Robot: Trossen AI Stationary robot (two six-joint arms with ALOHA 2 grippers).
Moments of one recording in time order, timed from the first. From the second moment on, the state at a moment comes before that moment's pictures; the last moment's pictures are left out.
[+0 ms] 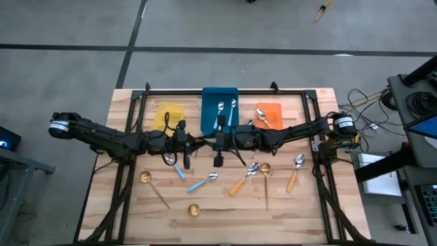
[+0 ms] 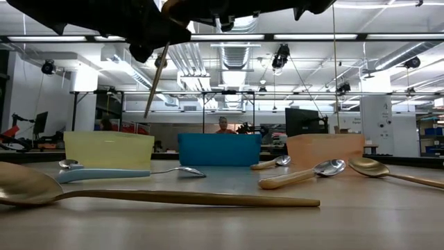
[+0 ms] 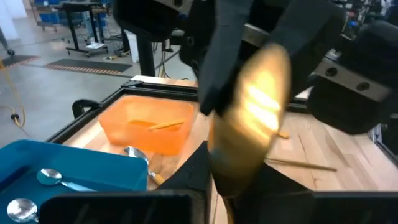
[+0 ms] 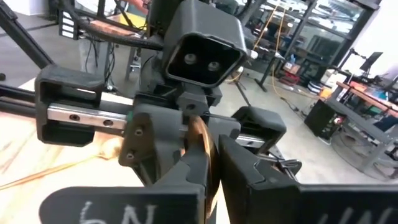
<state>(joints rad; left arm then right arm) -0.12 1.14 0.53 0.48 -0.30 -0.09 0.06 1.75 1.21 0.47 0.16 -0.30</state>
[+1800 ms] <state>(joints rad) -0.12 1.53 0.80 0.47 -0.85 0.08 0.06 1.66 1.03 0.58 0.78 -0.14</state>
